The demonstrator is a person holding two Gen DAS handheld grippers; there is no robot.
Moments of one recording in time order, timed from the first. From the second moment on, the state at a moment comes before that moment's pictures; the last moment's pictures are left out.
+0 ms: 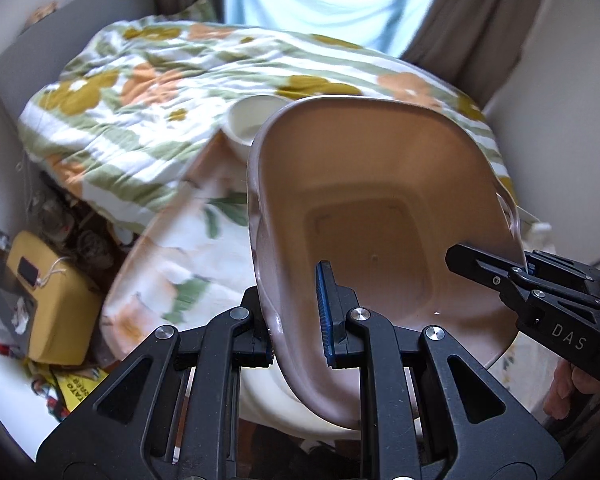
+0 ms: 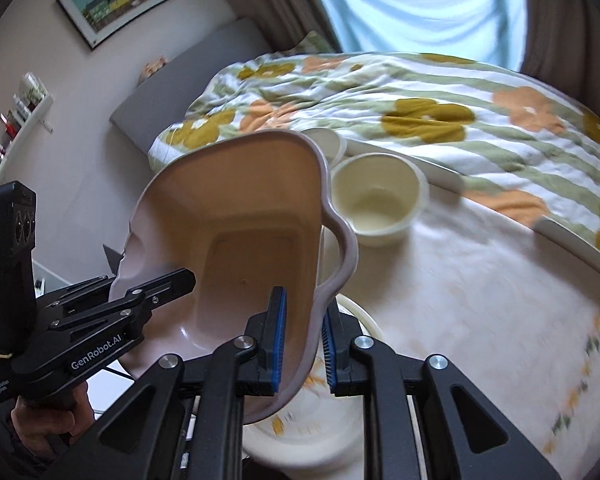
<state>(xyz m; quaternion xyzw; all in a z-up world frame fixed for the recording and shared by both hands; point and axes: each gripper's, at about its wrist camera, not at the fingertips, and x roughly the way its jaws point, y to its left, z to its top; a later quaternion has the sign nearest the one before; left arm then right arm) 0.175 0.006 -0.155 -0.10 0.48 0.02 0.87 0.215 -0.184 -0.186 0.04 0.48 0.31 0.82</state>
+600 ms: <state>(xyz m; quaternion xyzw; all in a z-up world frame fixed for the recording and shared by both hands) 0.158 -0.246 -0.219 -0.03 0.54 -0.19 0.82 0.143 -0.390 -0.235 0.13 0.51 0.10 0.85</state>
